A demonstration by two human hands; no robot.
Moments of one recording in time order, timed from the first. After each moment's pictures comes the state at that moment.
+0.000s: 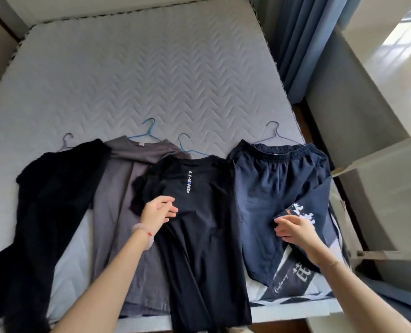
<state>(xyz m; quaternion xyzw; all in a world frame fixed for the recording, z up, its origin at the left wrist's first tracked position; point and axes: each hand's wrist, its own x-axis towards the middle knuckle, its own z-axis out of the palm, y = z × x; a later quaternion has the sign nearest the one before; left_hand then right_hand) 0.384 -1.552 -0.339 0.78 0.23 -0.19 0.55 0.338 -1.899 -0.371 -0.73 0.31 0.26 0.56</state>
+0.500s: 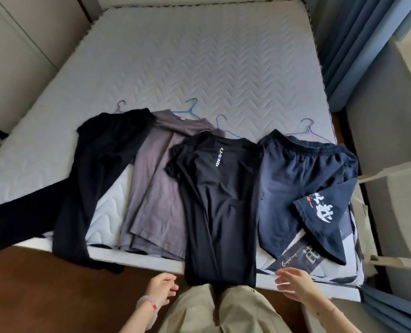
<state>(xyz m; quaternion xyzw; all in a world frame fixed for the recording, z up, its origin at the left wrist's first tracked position) 0.072 -1.528 -0.398 0.66 0.48 -0.28 0.51 0.153 -1.863 -0.399 -0.68 0.35 0.41 0.49</state>
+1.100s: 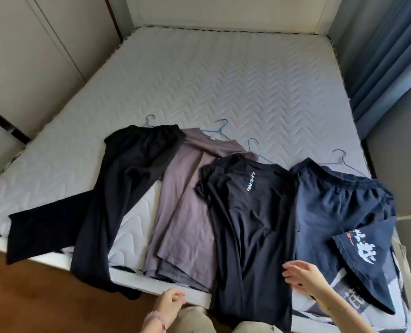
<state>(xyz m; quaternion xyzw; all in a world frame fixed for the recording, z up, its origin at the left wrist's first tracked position) 0.092 -1.407 -0.439 0.76 0.37 -0.29 0.45 0.234 -1.739 -0.383 -0.74 0.28 0.36 0.49</state>
